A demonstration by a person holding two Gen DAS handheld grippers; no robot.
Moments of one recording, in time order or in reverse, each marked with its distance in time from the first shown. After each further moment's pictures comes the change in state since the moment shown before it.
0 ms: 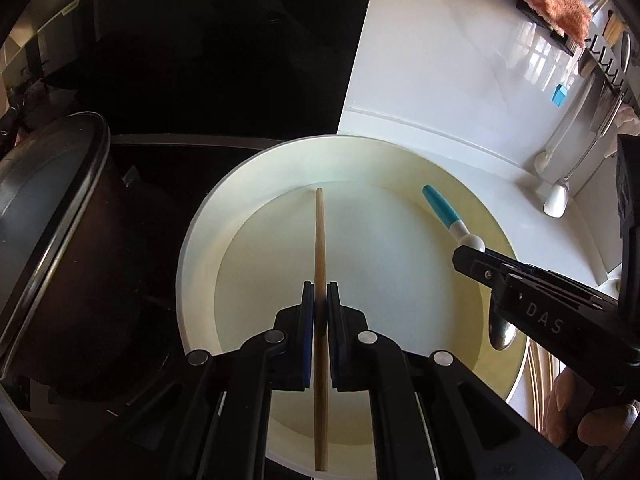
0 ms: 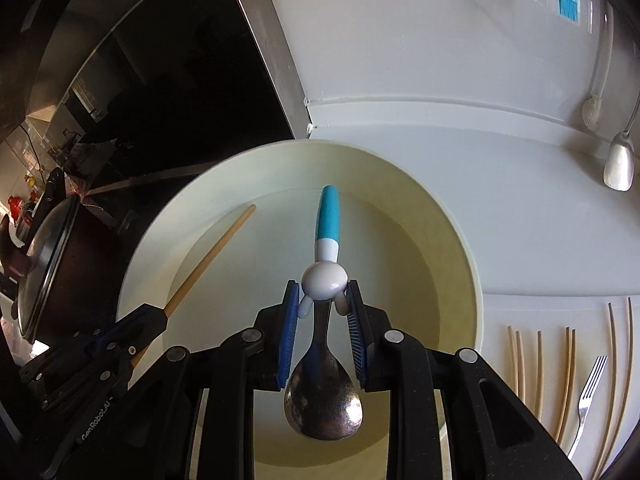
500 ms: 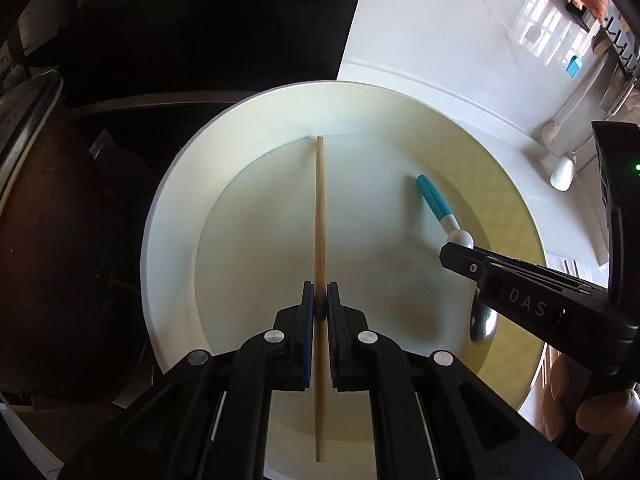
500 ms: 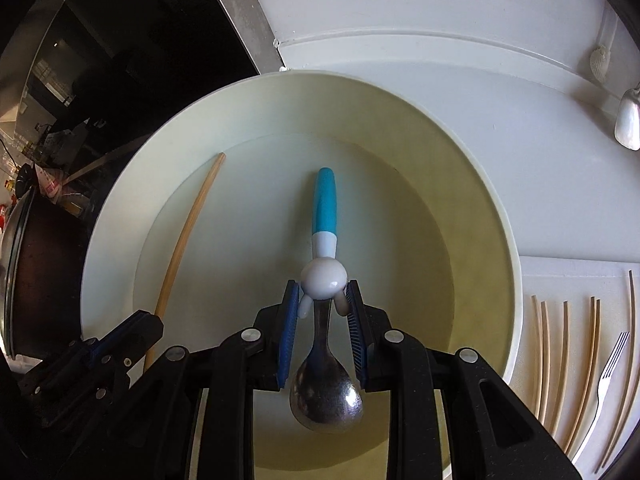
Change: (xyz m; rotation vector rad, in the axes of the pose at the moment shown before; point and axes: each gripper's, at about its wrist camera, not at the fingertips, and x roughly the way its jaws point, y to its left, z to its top) left arm 0.035 0.001 -0.005 0.009 0.146 -0.021; right arm 0.042 -0.011 -0.007 0.064 0.166 -0.038
